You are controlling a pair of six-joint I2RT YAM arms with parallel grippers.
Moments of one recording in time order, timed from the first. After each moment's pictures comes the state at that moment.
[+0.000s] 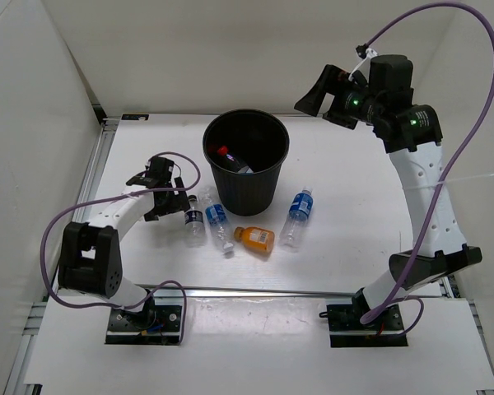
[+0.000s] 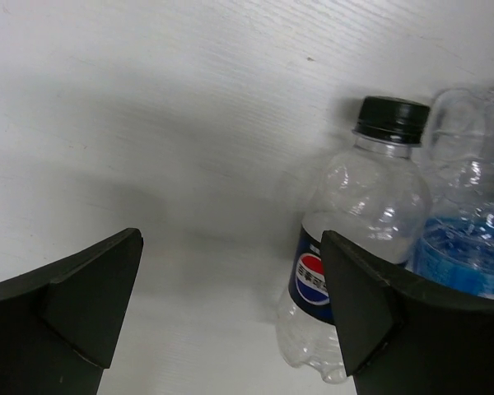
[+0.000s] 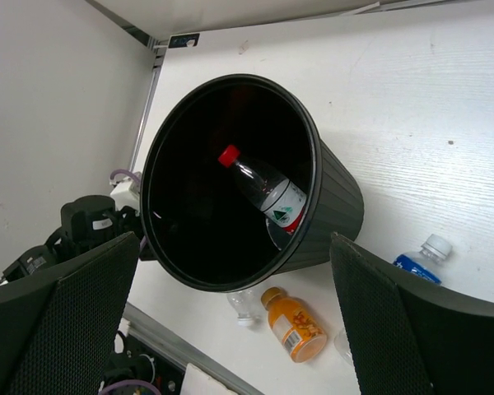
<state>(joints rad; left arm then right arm) -0.20 1.50 0.96 -0.60 -0.19 -0.46 0.31 1.55 2.08 -0.94 -0.28 0.52</state>
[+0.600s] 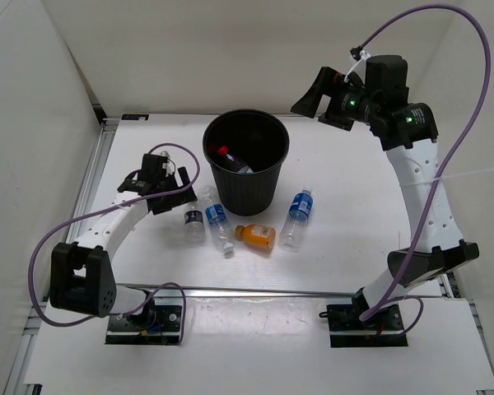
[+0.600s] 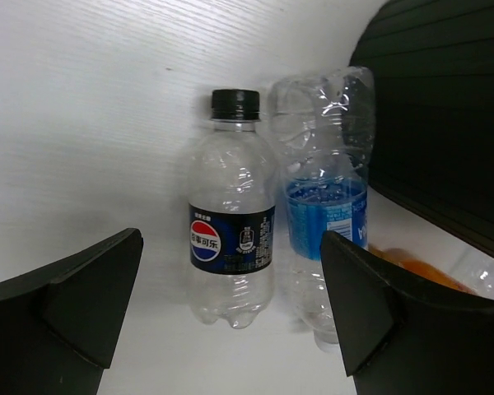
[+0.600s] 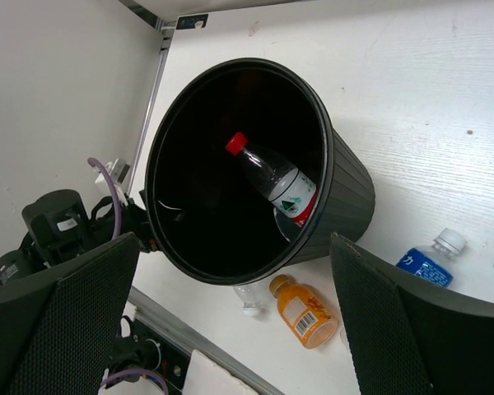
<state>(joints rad) -0.20 1.36 0.96 -0.54 0.02 -0.49 0.31 1.57 2.08 -0.94 -0.33 0.52</state>
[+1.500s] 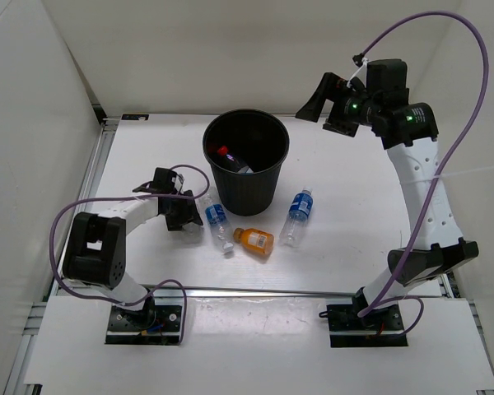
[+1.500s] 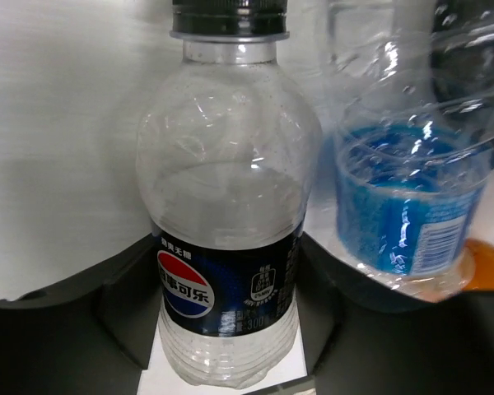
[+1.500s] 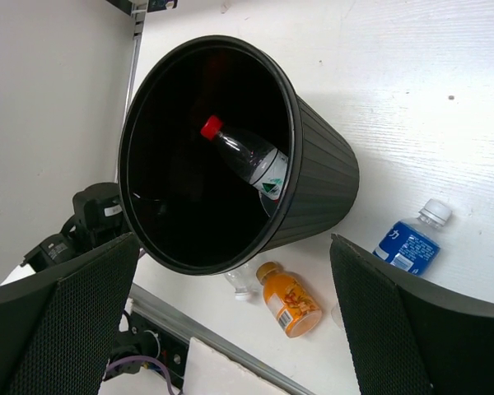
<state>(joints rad) -0.20 1.56 0.83 -0.43 0.23 -0.45 0.29 1.58 2.06 -1.00 -0.33 0.52</state>
